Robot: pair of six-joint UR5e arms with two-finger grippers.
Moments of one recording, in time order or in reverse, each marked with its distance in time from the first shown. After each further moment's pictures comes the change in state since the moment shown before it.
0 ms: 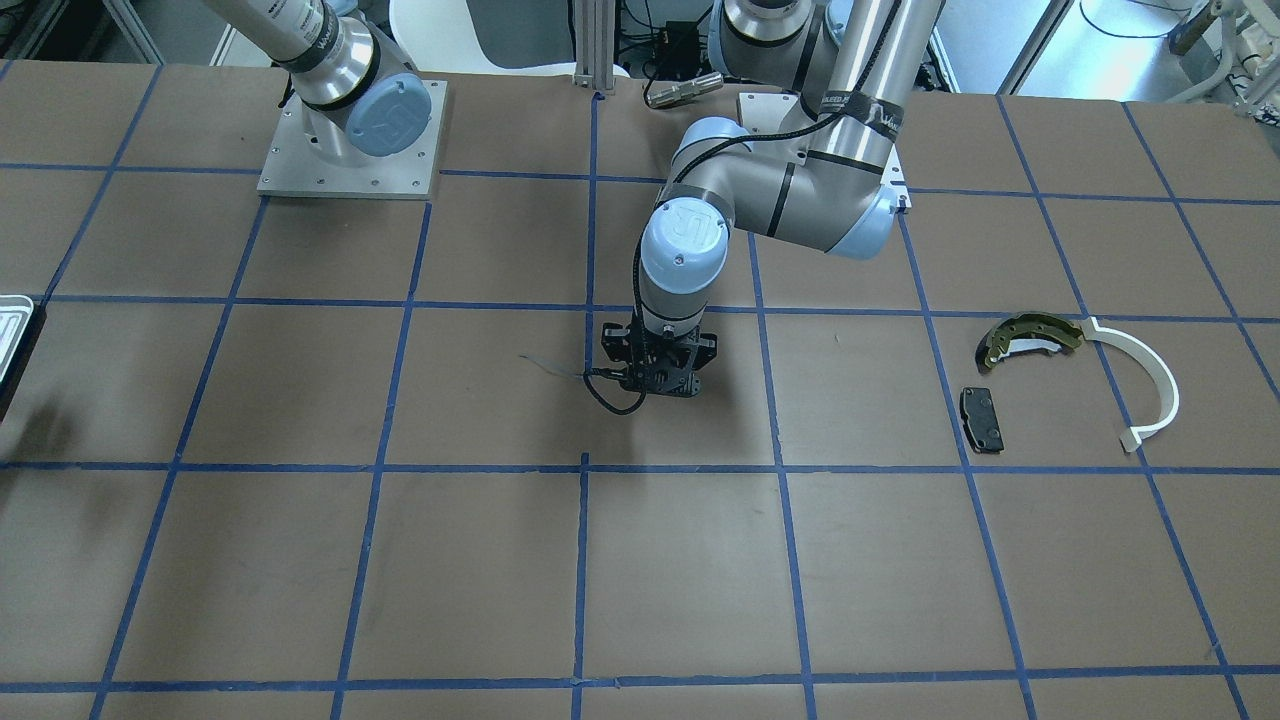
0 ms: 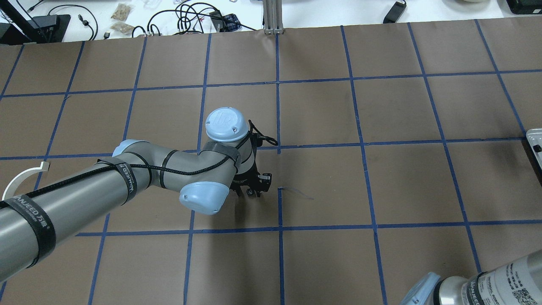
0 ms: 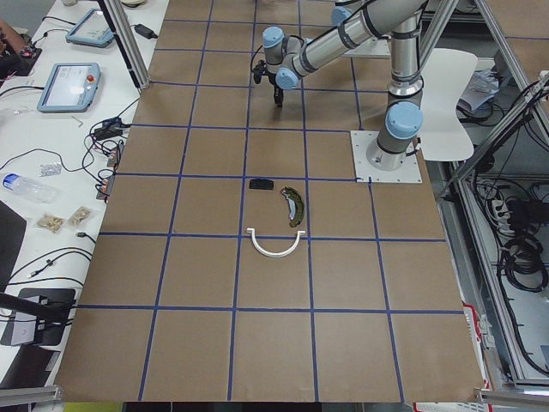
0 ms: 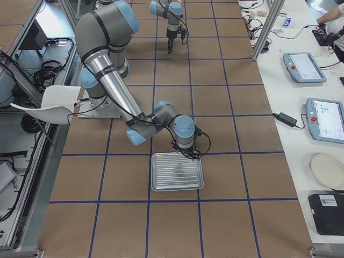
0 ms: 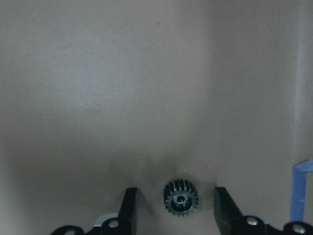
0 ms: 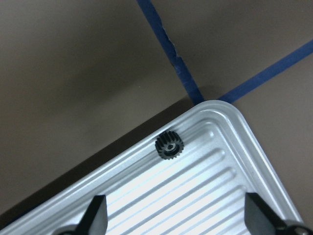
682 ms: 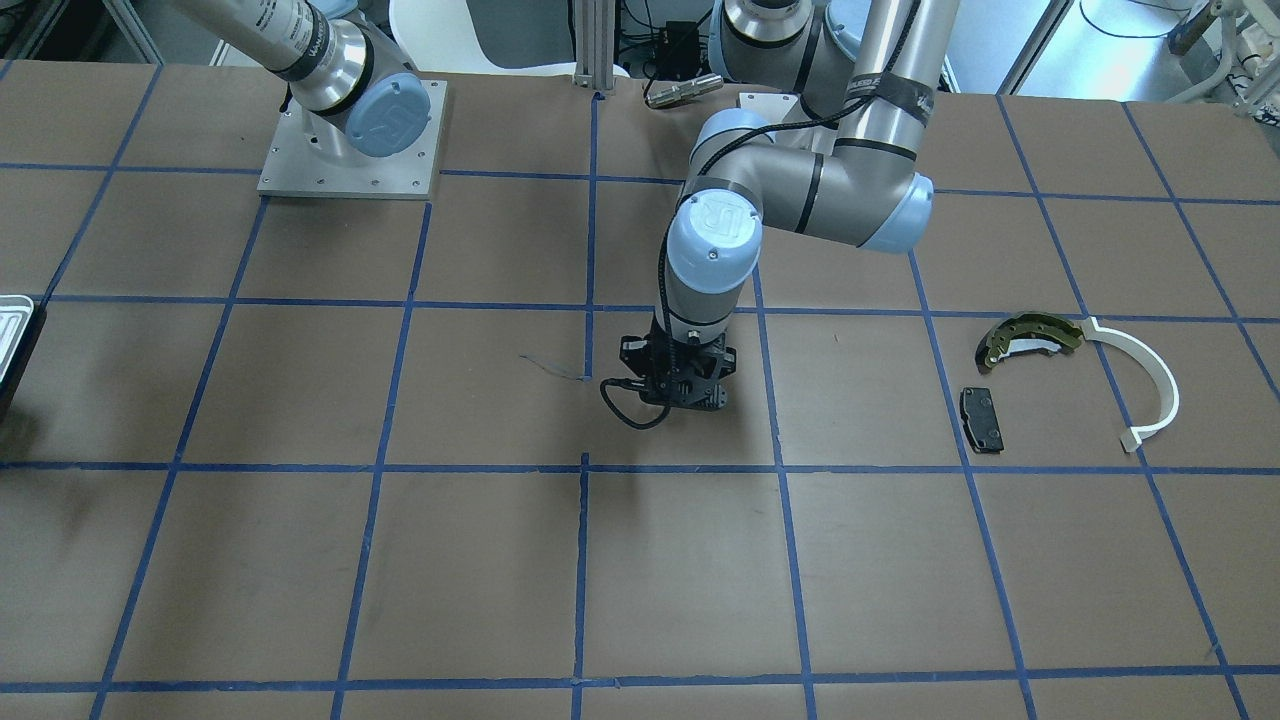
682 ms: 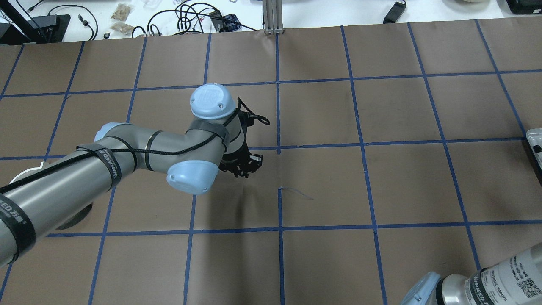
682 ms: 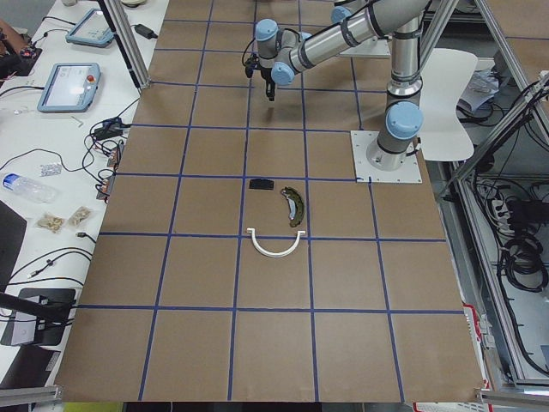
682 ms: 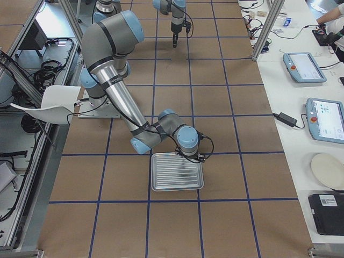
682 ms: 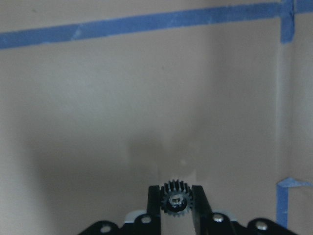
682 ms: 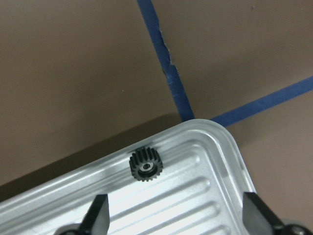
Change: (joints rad) left arm 0.084 0.045 0.104 -0.098 0.011 0.088; right arm -0.005 0.077 -0.047 0.023 0.058 -0.145
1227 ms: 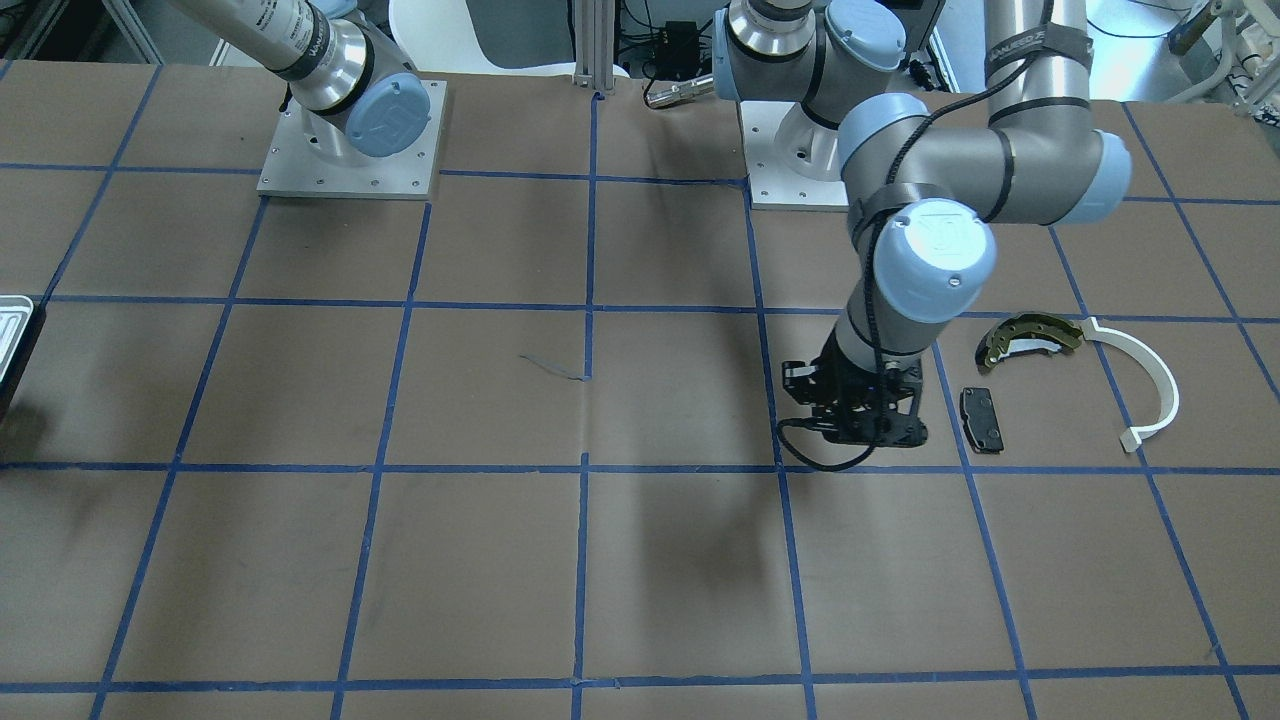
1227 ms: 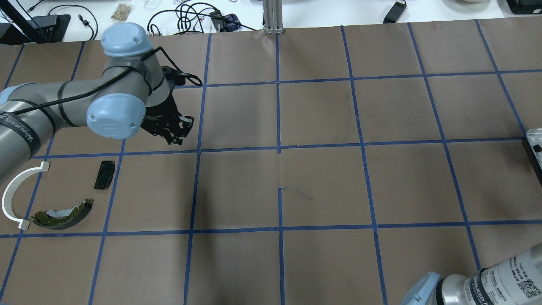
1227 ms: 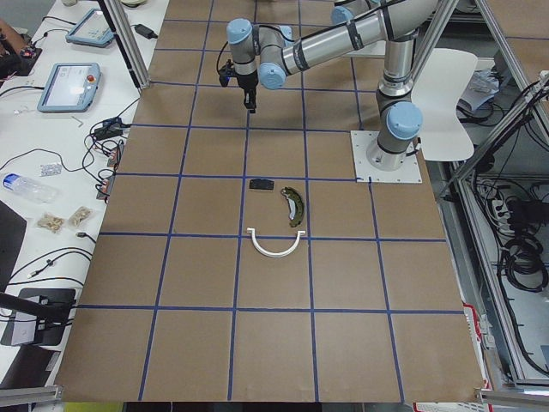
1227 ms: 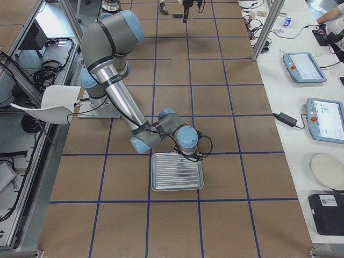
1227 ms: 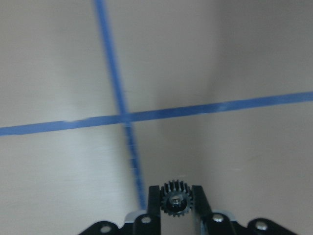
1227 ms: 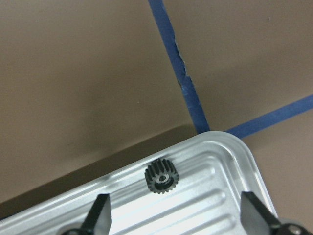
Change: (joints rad) left arm 0.291 0.065 0.134 -0.236 0.130 0.247; right arm 0.004 -0.005 0.004 0.035 0.001 0.002
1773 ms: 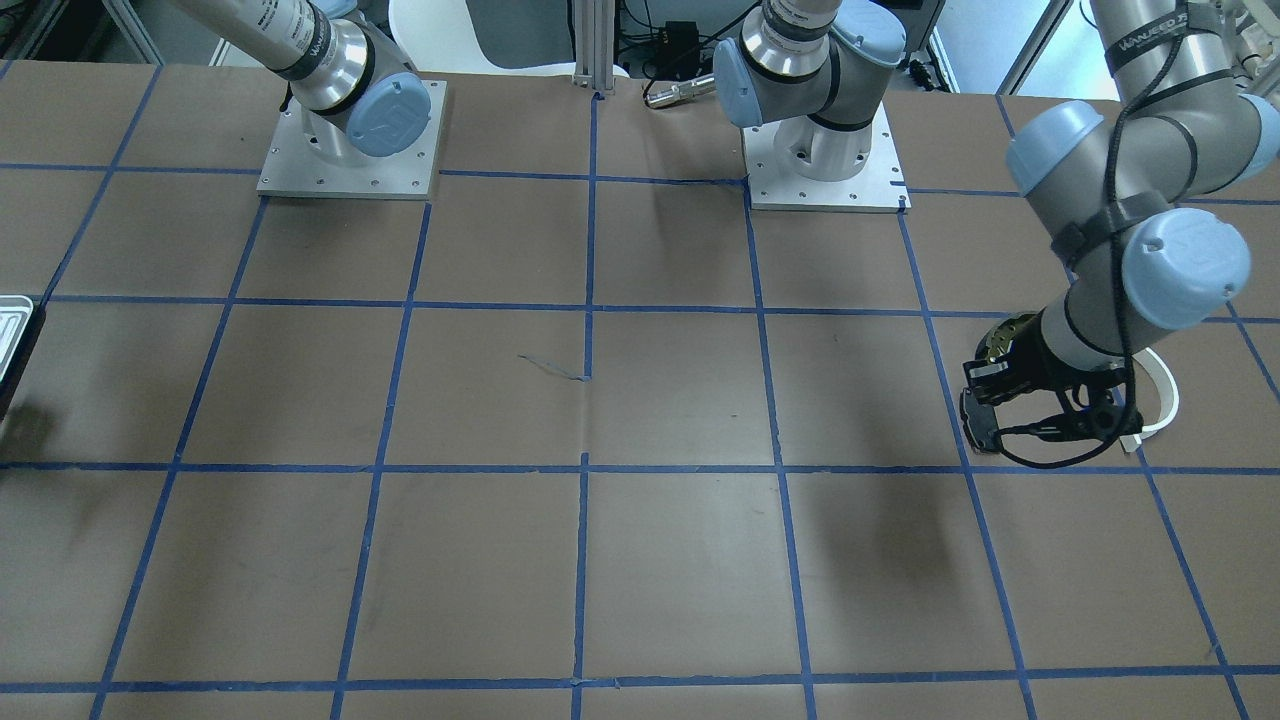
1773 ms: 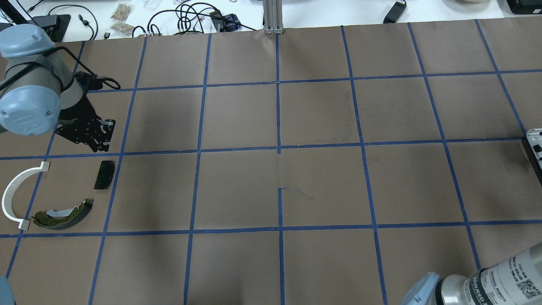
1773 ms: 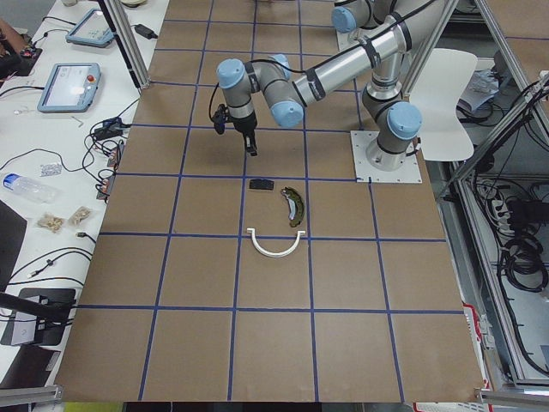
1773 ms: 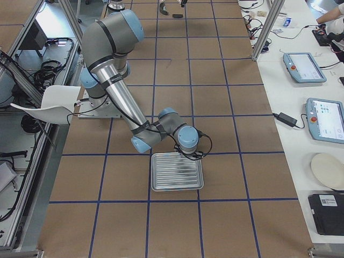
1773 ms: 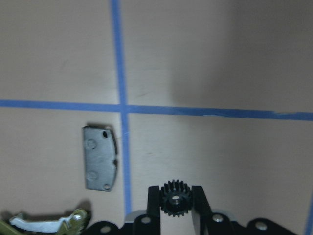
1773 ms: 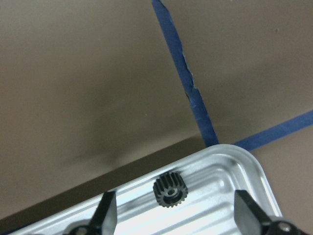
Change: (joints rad) left arm 0.342 0.010 -0.029 -0.024 0.064 0.175; right arm 0.005 -0.001 0.002 0.024 0.002 0.007
